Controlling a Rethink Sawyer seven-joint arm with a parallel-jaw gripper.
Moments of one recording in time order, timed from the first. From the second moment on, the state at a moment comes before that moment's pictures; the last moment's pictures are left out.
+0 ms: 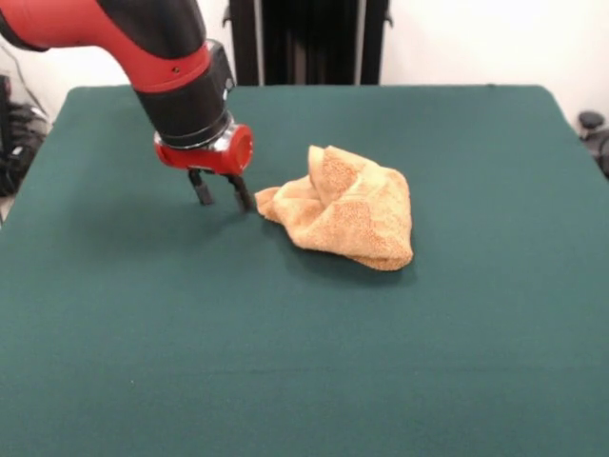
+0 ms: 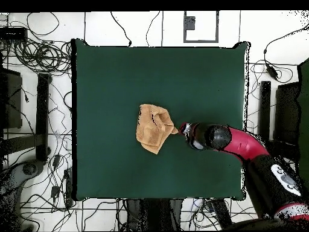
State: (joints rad) arm -0.76 -0.40 0.37 1.62 -0.36 0.58 1.91
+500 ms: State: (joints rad) arm -0.70 -0.40 0.37 1.62 -0.33 0.58 1.91
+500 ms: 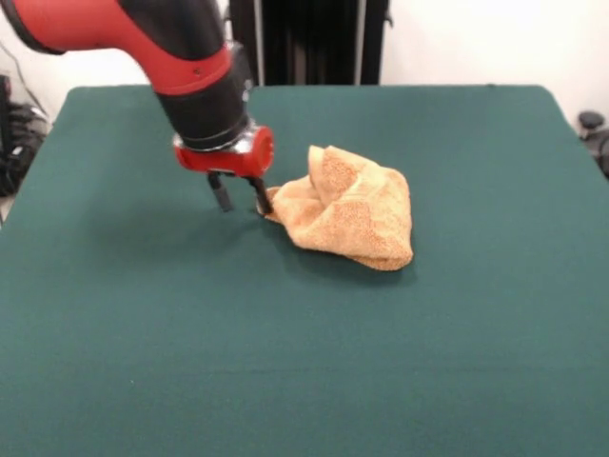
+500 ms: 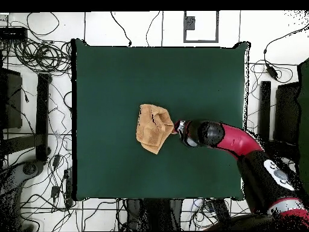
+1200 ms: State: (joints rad) arm -0.53 -0.48 0.37 1.61 -0.21 0.58 1.91
